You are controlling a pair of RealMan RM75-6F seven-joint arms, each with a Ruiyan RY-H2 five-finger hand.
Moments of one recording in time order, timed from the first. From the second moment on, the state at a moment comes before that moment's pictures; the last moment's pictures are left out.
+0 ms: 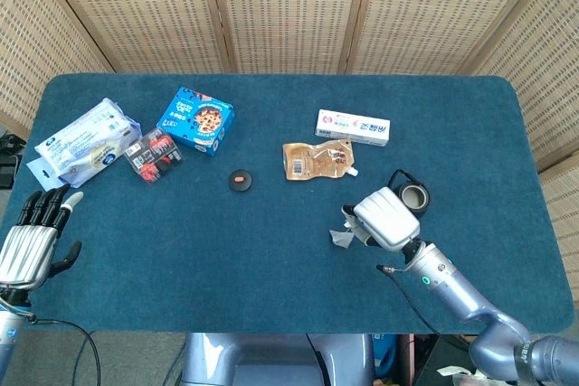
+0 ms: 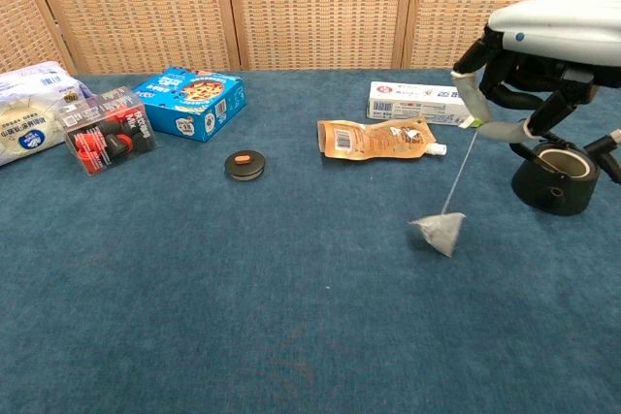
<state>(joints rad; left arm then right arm) -0.18 -1.12 -0.05 -1.68 1.47 1.40 0.20 0.66 -1.19 0.14 -1.76 -1.46 1.02 -0.25</state>
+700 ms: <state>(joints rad) -0.18 -1.11 -0.04 -1.67 1.47 1.40 0.20 0.71 -1.06 0.23 -1.80 -1.38 0.98 -0.20</state>
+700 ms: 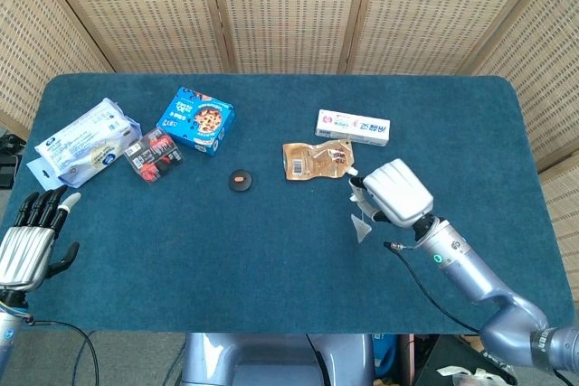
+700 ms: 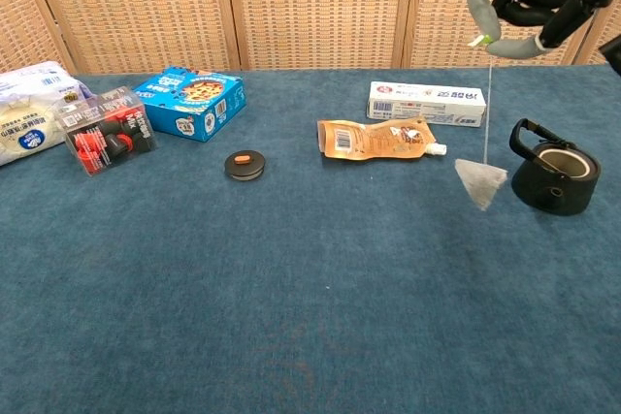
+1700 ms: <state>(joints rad) -0.18 -1.10 -0.04 -1.69 1.46 1.39 0.22 0.68 -0.96 0.26 -1.64 -1.28 0.98 -0.04</state>
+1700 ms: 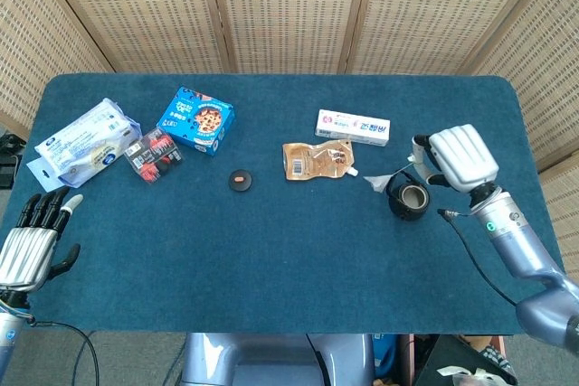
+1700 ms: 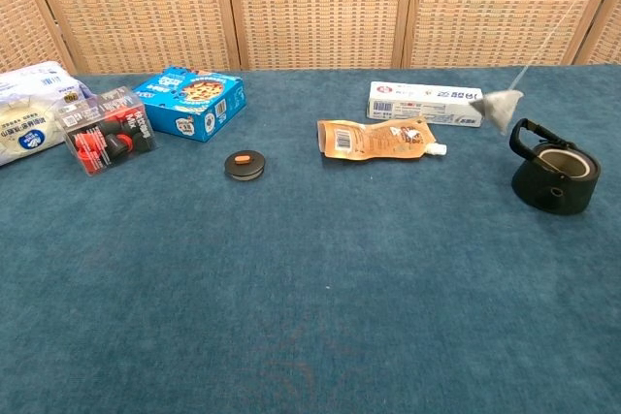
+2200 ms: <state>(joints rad) -0.18 -1.10 -0.04 -1.70 1.46 1.40 0.23 0.67 -1.01 0.23 -1.53 -1.28 0.95 0.04</state>
